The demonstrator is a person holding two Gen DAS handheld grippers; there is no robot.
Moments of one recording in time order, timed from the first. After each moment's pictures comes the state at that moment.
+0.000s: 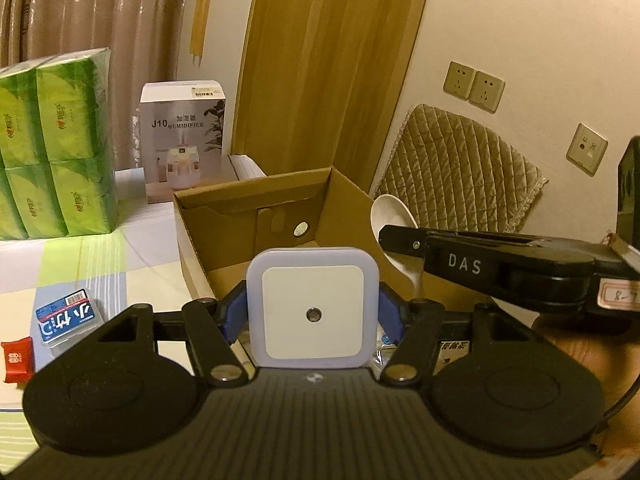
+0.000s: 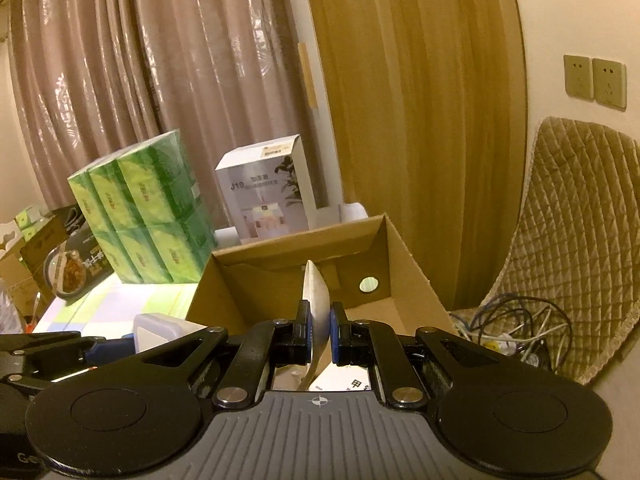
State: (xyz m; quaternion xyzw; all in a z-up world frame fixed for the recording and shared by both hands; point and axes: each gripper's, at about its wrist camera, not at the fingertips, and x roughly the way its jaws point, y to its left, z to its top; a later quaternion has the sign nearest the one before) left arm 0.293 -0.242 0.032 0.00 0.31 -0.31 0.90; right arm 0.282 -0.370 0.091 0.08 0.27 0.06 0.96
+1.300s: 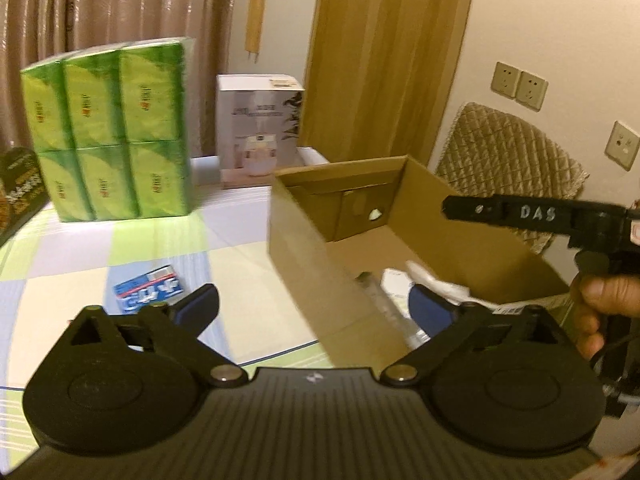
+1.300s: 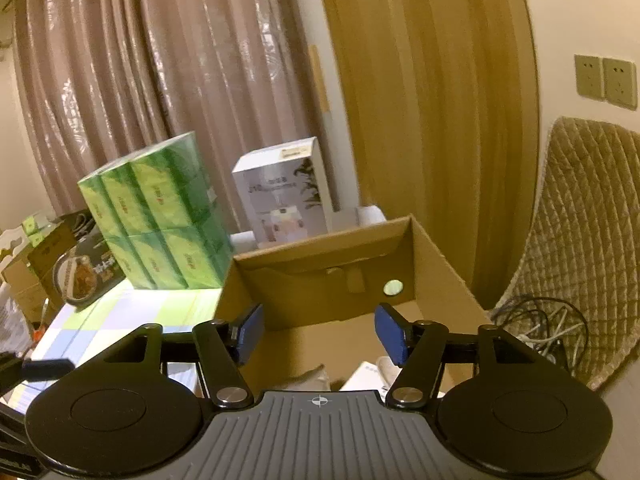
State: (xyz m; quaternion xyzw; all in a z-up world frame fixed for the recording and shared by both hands) left arm 0.287 -0.163 0.024 0.02 0.32 -0.24 0.92; right arm 0.288 -0.346 0.089 0.09 0.26 0.08 0.96
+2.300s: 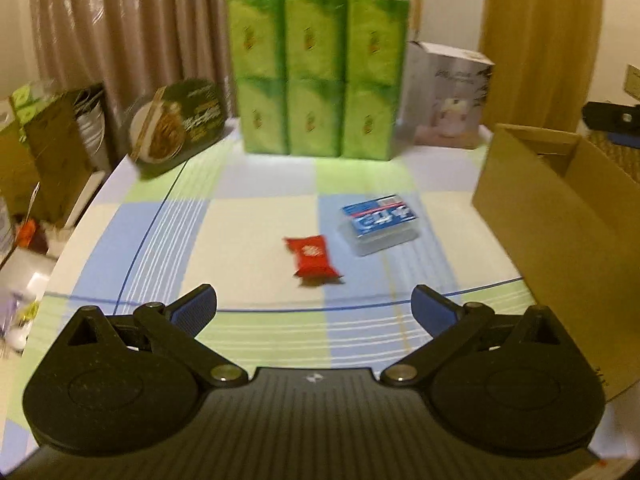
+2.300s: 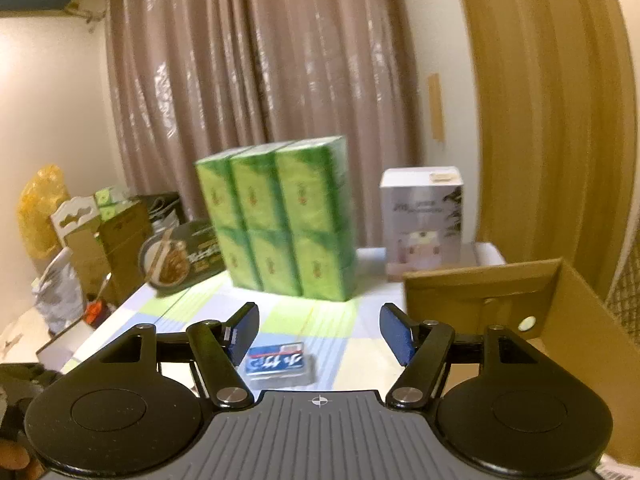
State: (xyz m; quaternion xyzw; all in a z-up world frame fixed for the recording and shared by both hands) left arm 0.282 -0.010 -0.018 0.02 0.36 -0.05 0.93; right arm 0.272 -0.209 0.095 0.03 0.21 0.19 0.96
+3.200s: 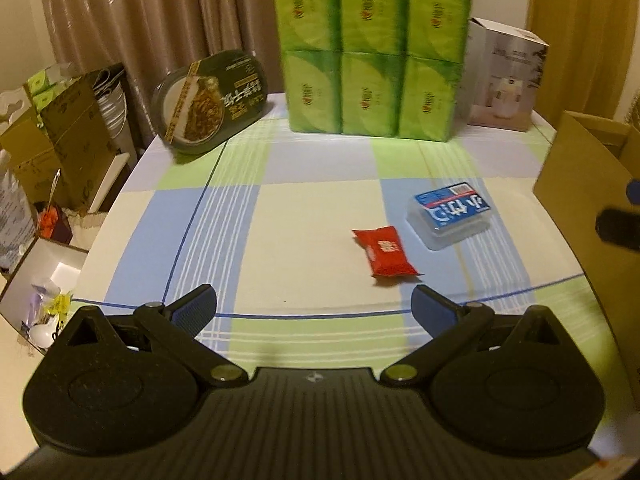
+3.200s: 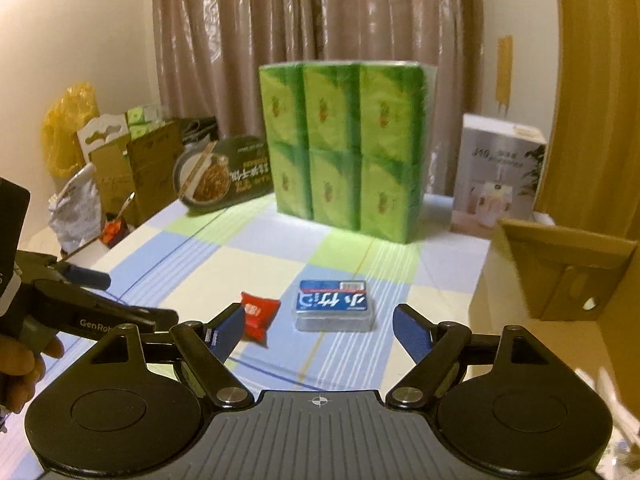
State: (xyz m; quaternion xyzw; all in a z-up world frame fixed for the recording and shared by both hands) left arm 0.326 0.031 -0.030 0.03 0.39 -0.02 0.92; right arm 0.288 -0.137 0.043 -0.04 0.29 0.23 0.93
